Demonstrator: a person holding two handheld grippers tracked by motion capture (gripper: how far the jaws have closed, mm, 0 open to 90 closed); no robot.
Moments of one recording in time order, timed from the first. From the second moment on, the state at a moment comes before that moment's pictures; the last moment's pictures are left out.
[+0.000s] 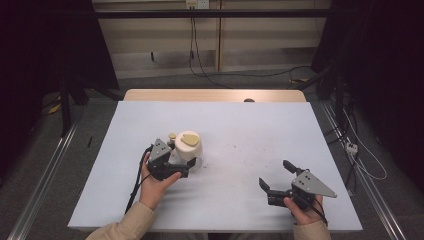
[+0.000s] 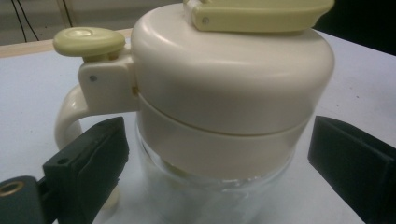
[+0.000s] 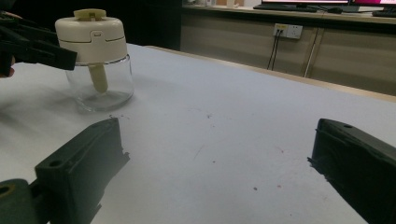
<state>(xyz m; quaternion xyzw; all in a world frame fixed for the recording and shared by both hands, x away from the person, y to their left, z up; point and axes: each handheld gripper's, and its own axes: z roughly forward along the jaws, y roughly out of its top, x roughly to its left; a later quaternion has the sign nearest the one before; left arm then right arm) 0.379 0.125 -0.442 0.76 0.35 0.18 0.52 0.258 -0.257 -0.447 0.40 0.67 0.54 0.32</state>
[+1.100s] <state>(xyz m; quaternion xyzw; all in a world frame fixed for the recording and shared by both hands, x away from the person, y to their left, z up) 0.392 0.099 -0.453 0.72 0.38 0.21 0.54 0.257 -0.257 -0.447 0.40 0.67 0.54 0.32</state>
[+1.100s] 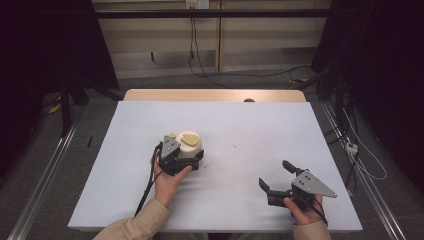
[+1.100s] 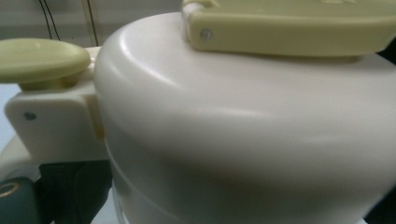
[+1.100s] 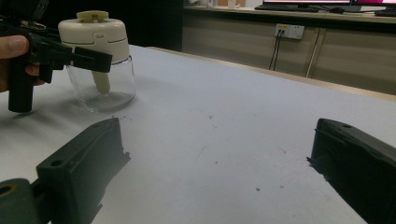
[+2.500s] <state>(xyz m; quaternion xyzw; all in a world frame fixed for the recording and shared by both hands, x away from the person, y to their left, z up) 0.403 0.083 -0.443 0.71 0.36 0.19 0.57 0.259 -0.254 -0.449 0.39 0.67 0.54 0.32</state>
